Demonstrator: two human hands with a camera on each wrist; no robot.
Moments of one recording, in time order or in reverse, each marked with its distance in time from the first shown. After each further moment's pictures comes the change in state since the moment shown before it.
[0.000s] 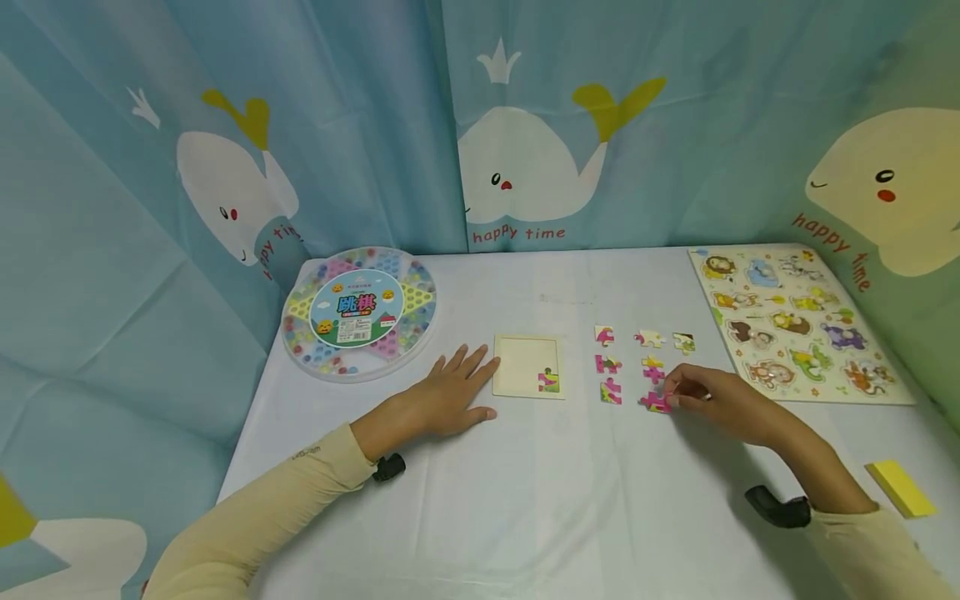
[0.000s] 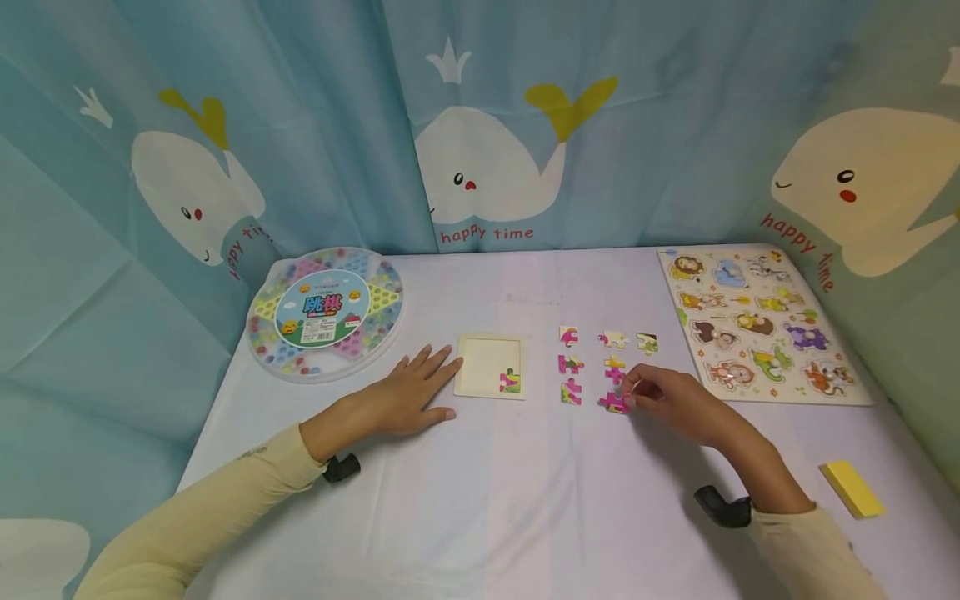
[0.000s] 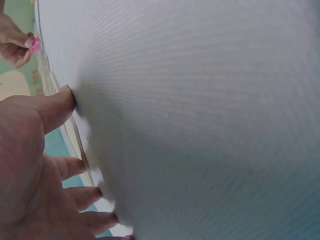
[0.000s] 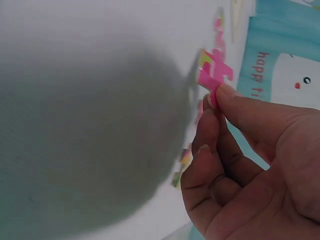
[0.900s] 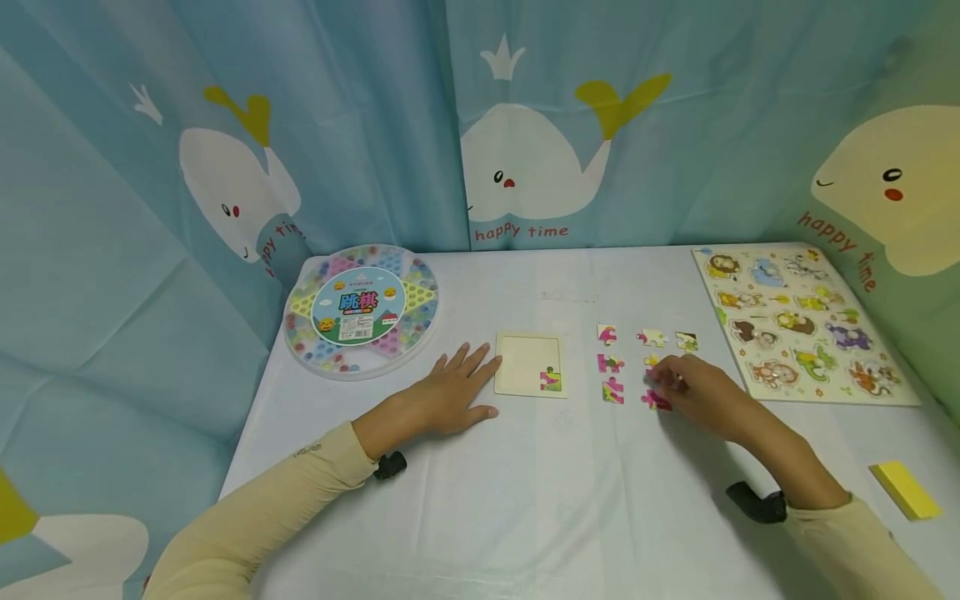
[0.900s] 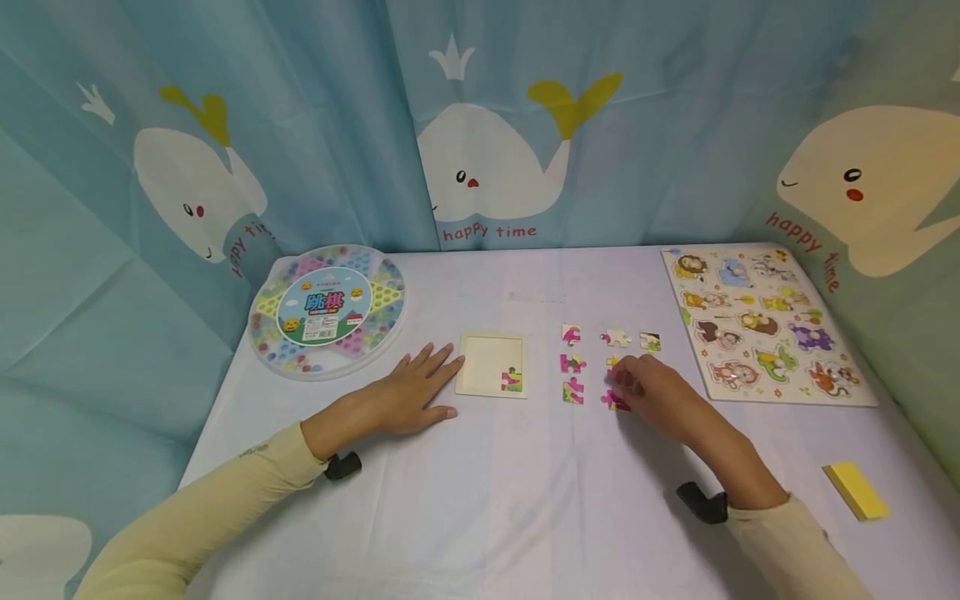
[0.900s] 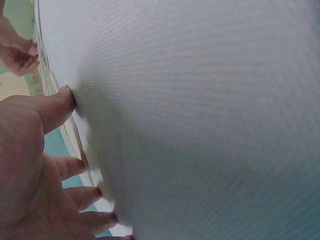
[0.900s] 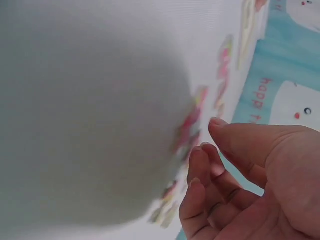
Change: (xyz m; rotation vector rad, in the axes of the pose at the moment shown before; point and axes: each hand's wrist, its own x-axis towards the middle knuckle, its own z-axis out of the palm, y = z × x) left_hand 0.000 0.001 -0.002 -0.002 -0.016 -0.018; right_hand 0.023 -0.018 0.014 -0.198 0.019 0.094
